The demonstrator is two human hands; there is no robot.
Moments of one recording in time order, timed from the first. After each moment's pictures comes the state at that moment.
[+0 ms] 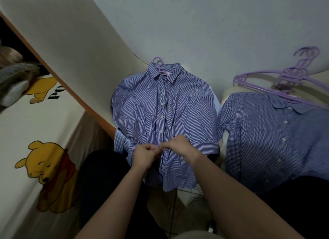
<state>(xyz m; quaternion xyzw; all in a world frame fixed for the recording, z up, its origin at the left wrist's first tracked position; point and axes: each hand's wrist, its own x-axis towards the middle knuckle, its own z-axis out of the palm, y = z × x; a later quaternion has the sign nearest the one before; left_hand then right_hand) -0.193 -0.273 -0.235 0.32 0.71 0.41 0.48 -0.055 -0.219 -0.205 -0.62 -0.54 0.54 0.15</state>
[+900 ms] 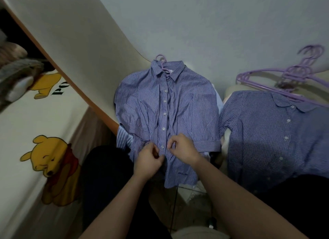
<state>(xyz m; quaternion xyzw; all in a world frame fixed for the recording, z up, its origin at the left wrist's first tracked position) -0.192 -0.302 -0.238 0.53 0.76 0.27 0.29 -0.042 -0.243 -0.205 -0.56 -0.73 0.36 0.13</state>
